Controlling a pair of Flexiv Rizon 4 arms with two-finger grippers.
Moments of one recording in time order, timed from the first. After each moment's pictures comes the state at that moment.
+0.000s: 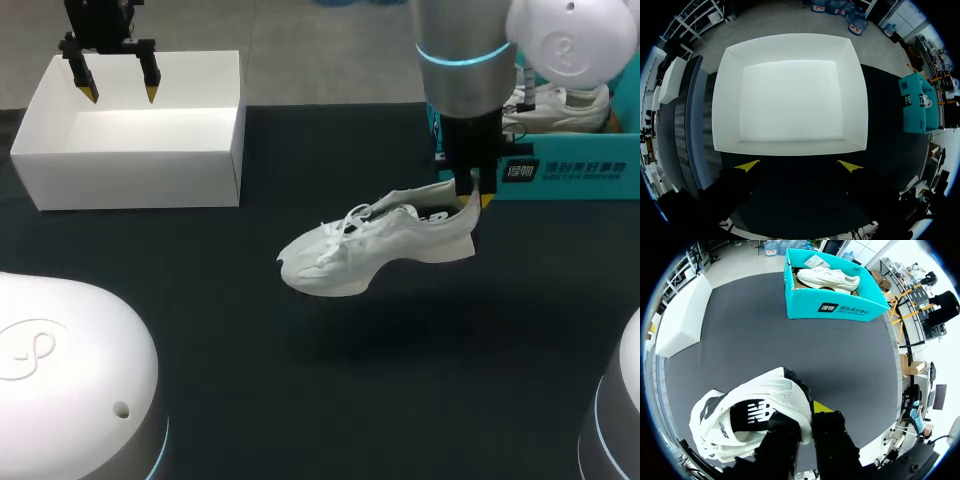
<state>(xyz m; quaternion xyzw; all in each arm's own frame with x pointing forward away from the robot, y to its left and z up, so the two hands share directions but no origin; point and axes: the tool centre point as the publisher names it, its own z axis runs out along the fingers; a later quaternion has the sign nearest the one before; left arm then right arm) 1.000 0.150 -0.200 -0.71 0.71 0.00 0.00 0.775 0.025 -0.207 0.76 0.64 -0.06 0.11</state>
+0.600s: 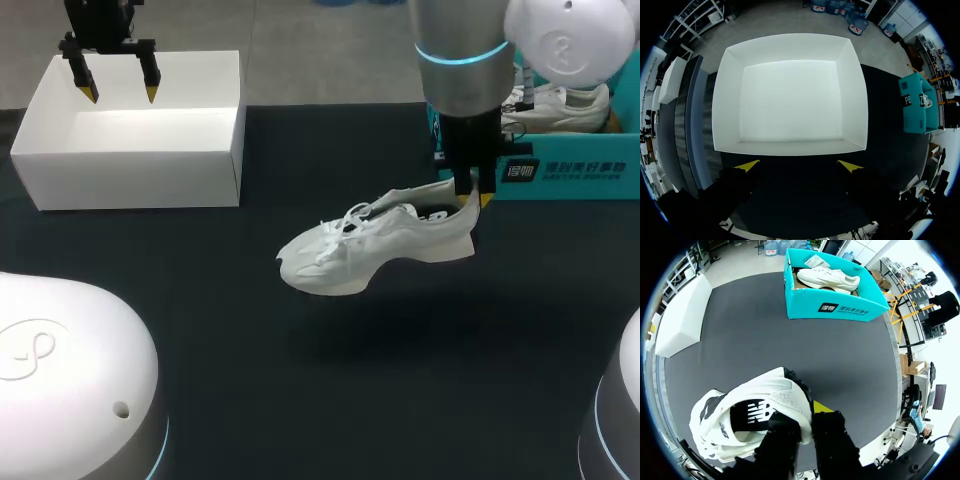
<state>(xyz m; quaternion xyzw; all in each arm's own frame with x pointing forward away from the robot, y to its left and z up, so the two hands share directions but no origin) 1.000 0.150 -0.200 -0.71 0.71 0.00 0.00 0.776 0.025 -0.207 0.76 0.64 -0.06 0.11</state>
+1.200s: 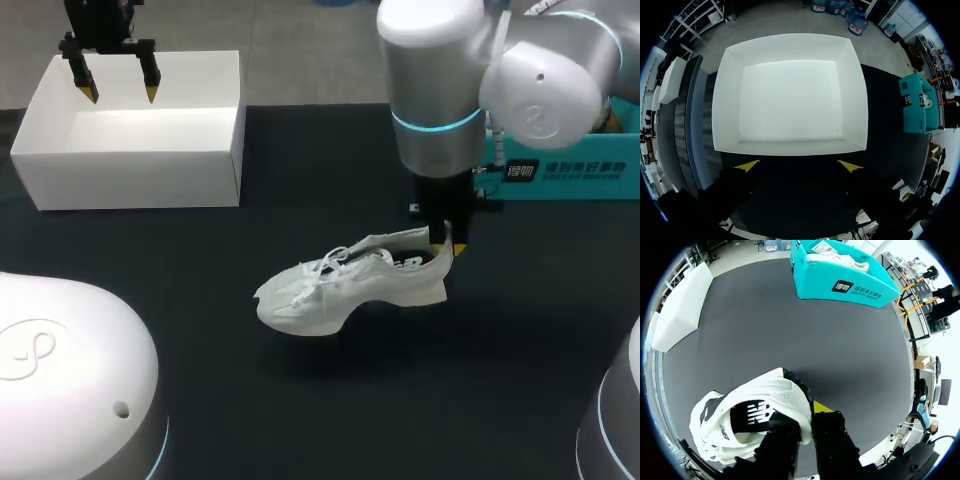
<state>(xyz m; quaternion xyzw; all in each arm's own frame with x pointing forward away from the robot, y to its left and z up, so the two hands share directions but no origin) 1.000 0.150 -0.200 -0.71 0.71 0.00 0.00 0.744 0.059 -0.277 0.77 0.64 -0.05 0.09</state>
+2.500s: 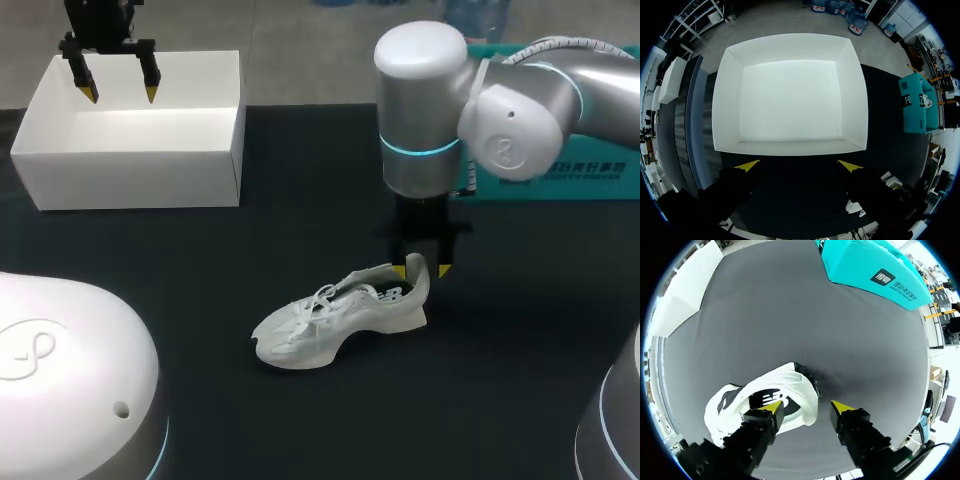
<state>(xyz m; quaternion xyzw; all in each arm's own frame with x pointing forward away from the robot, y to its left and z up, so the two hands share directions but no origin) 1.000 0.150 -0.200 -0.71 0.71 0.00 0.00 0.763 0.089 -0.338 0.73 0.68 -0.05 0.03</state>
